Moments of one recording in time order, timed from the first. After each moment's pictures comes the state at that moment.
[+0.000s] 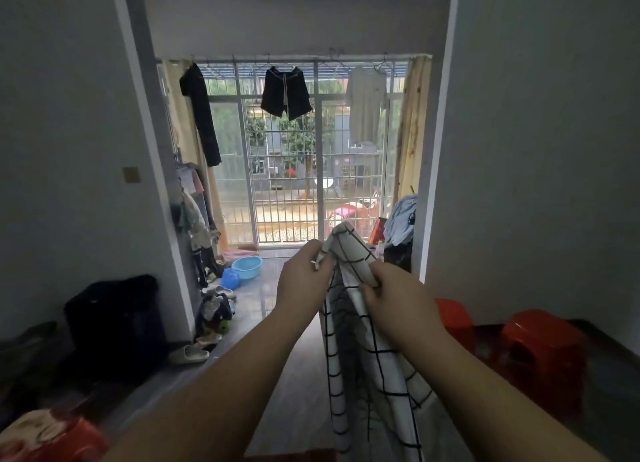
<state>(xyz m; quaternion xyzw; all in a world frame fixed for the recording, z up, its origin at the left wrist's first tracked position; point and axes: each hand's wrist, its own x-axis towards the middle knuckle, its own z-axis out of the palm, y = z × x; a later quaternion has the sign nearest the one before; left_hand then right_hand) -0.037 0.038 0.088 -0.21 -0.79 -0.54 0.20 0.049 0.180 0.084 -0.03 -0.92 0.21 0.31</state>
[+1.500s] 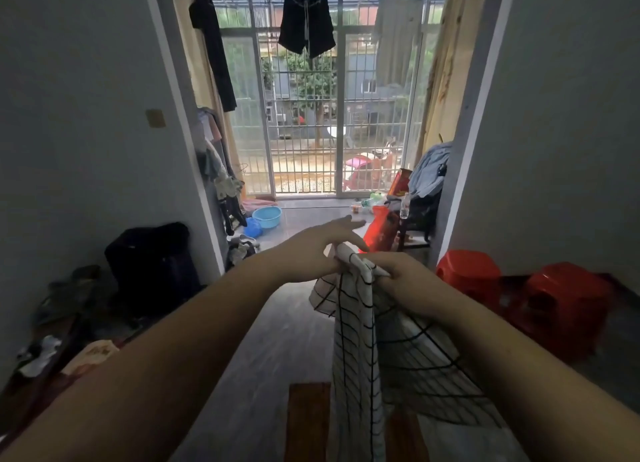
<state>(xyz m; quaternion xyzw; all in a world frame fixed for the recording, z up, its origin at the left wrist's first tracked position) -0.080 -0.134 0.081 -0.45 -0.84 -0.29 -0.03 0.011 0.061 0.052 0.15 -0.91 0.39 0.08</state>
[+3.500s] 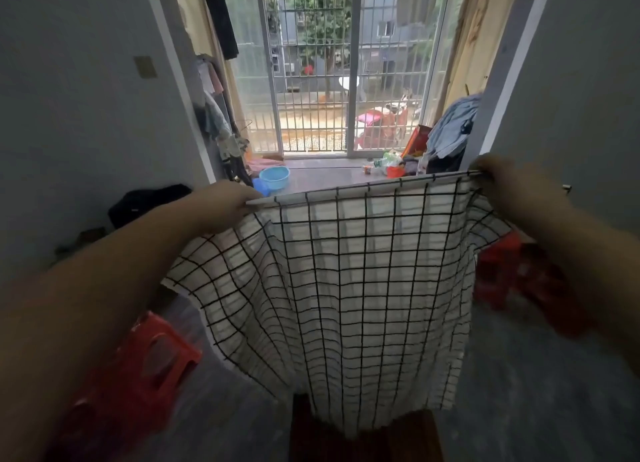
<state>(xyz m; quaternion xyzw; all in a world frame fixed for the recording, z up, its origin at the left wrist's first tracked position) -0.213 -0.233 0.067 -0.27 -0.96 -0.05 0.01 -0.099 0.203 0.073 -0.07 -0.97 0.06 0.23</state>
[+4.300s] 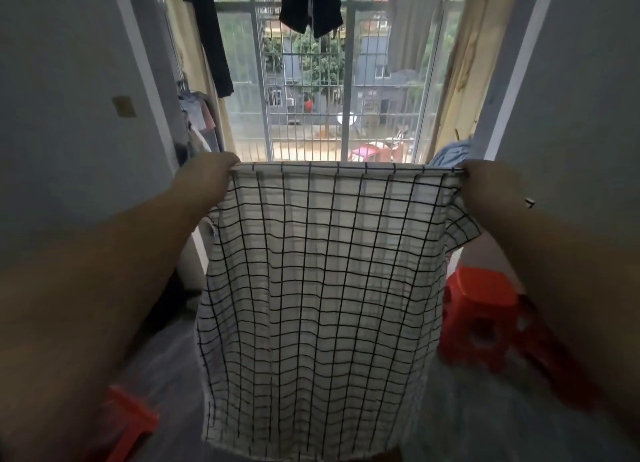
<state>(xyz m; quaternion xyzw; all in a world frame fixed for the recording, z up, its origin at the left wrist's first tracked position) -0.394 -0.129 0.122 -0.15 -0.95 -0.09 0.25 -0.283 0.323 0.112 -0.13 -0.95 0.03 0.28</state>
